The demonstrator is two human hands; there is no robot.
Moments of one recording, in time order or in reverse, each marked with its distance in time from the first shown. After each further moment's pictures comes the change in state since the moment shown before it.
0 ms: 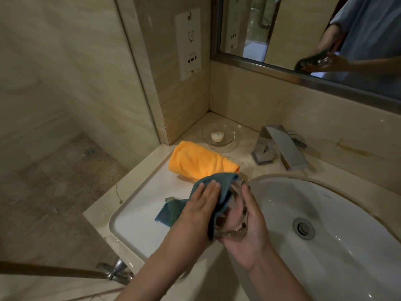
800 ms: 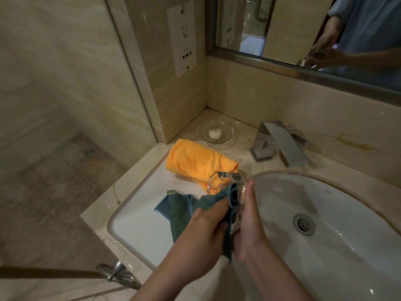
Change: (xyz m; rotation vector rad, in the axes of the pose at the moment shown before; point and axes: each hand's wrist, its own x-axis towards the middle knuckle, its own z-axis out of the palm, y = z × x) left_hand -0.006 0.017 0.011 -0.322 0.126 0.099; right_hand 0.003 -0.003 0.004 -0.163 0.135 -0.037
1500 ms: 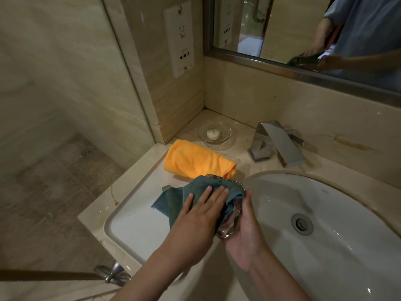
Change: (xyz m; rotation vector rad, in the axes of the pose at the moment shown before) left_hand 0.015 -0.024 0.004 0.525 -0.192 -0.028; right_hand -0.003 0.007 -0.009 0.081 0.039 -0.013
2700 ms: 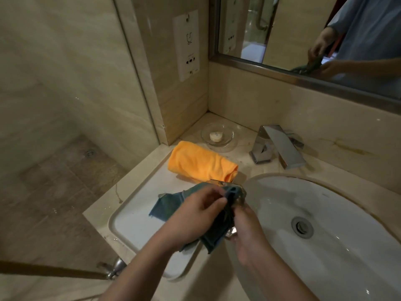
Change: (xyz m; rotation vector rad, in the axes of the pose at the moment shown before) left_hand -0.002 0.012 -0.039 -0.881 0.083 -0.218; right_hand 0.008 0.002 -0.007 -0.484 0.257 -0.129
